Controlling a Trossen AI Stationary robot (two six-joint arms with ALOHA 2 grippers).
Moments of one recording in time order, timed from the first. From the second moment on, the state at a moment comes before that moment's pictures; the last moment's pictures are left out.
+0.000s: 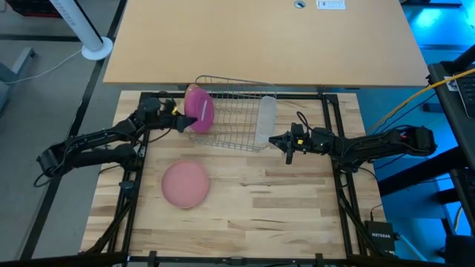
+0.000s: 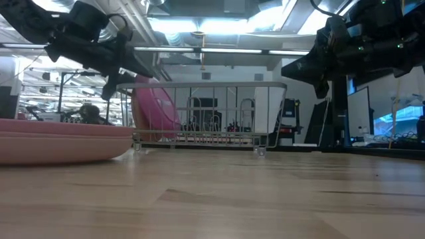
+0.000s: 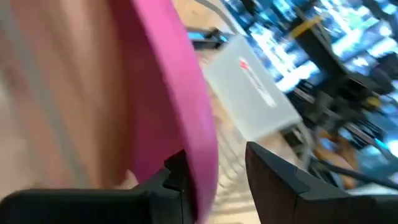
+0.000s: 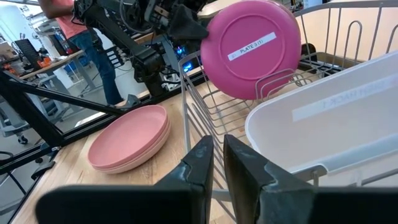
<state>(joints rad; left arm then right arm) 0.69 0.87 0.36 0.19 0.32 -0.65 -0.15 1.05 0.22 0.73 0.03 0.36</state>
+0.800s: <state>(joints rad) 0.83 0.72 0.36 0.02 0.38 -0.54 -0.15 1.05 0.22 0.70 0.03 0.37</state>
